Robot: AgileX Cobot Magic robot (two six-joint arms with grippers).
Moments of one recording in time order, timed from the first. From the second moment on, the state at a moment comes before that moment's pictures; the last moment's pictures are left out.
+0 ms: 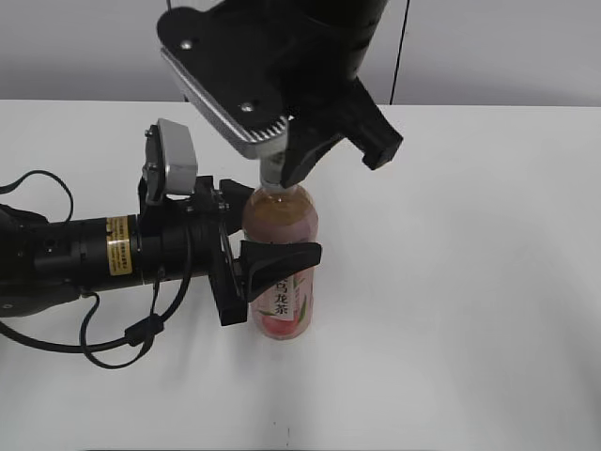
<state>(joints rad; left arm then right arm) -0.39 1.98 -0.68 1.00 -1.22 -0.35 0.79 1.89 -1.77 0.10 1.23 -1.68</state>
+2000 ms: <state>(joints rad) -0.39 1.98 -0.68 1.00 -1.22 -0.35 0.45 1.80 -1.51 0.00 1.22 -0.75</state>
